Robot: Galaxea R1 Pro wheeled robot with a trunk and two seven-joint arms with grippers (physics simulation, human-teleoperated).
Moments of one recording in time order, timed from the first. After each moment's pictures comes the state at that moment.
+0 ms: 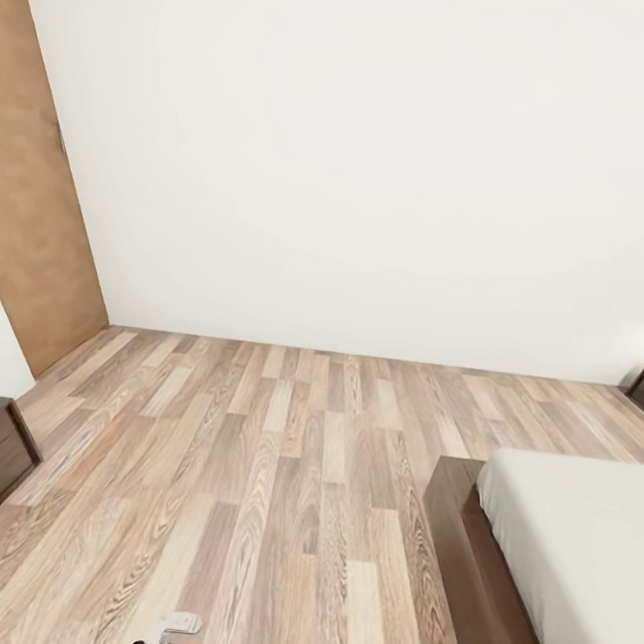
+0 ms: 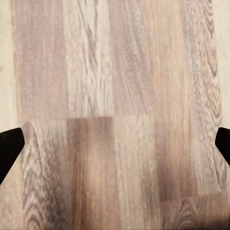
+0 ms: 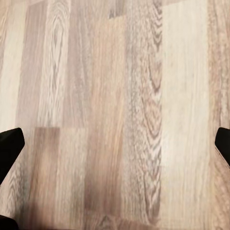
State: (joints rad) left arm -0.51 0.00 -0.01 -0.02 0.06 -0.09 -0.24; right arm -0.41 -0.13 -0.16 -0.19 -0.06 -0.04 0.57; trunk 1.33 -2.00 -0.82
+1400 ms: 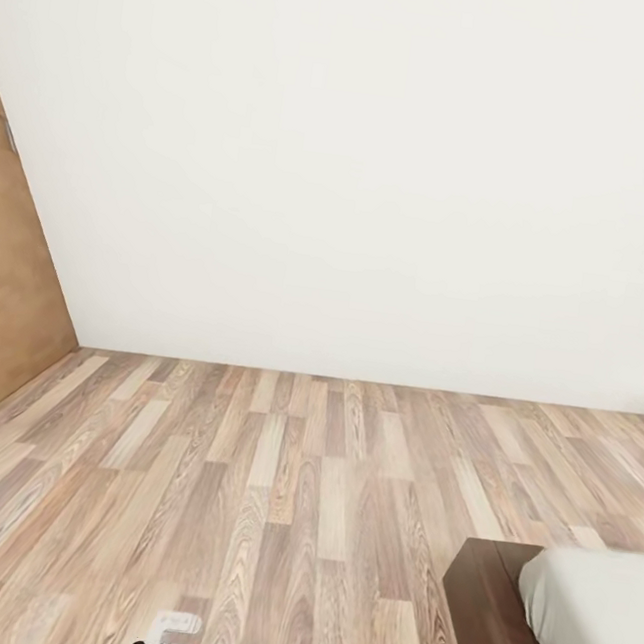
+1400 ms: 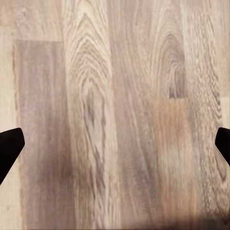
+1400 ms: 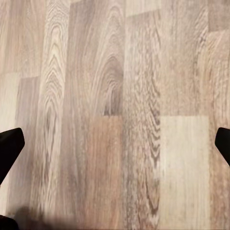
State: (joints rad) left arm -0.51 0.00 -0.01 -0.02 0.06 -0.09 -0.24; right arm -0.41 -0.13 -0.16 -0.19 -0.06 -0.04 0.57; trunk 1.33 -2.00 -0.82
